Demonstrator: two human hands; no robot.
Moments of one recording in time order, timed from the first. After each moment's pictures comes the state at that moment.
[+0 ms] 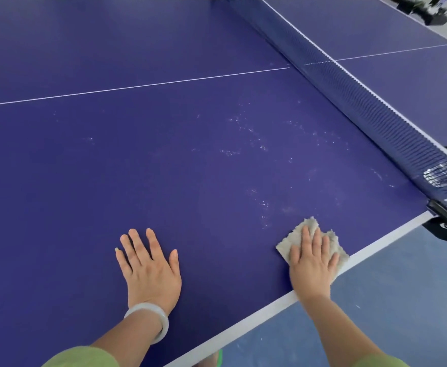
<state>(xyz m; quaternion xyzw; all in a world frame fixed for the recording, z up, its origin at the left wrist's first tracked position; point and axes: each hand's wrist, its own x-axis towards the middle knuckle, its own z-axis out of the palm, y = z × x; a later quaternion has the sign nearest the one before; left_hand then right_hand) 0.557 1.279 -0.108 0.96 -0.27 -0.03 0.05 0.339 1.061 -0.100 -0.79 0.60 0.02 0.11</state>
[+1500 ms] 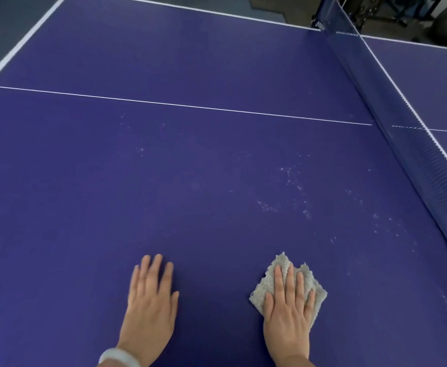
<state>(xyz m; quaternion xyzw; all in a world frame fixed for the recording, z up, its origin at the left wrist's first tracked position) 0.558 1.249 -0.083 0.96 -0.28 -0.04 0.07 0.423 1.011 -0.105 -0.93 0.35 0.02 0.08</state>
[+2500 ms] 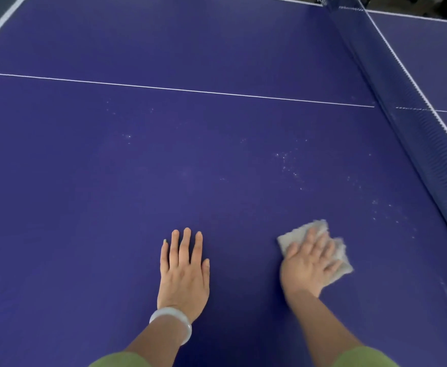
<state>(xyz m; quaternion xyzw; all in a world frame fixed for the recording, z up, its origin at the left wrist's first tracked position) 0.556 1.159 -0.094 0.96 -0.25 -0.09 0.05 0.478 0.937 -0.091 -0.84 0.54 0.03 0.10</state>
